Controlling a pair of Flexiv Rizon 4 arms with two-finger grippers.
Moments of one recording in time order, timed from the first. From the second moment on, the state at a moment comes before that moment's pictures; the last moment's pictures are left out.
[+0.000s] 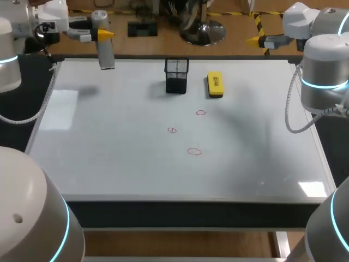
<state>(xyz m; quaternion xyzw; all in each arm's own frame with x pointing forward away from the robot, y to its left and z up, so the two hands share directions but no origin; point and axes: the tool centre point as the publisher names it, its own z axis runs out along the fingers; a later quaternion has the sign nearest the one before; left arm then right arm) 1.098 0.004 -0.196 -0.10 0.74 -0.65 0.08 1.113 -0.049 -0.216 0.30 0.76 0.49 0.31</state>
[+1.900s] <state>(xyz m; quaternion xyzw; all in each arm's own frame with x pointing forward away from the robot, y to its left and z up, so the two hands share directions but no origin) 1.099 0.003 -0.196 -0.10 0.75 -0.65 0.08 1.113 -0.027 -0.310 -0.10 0.97 0.16 0.13</state>
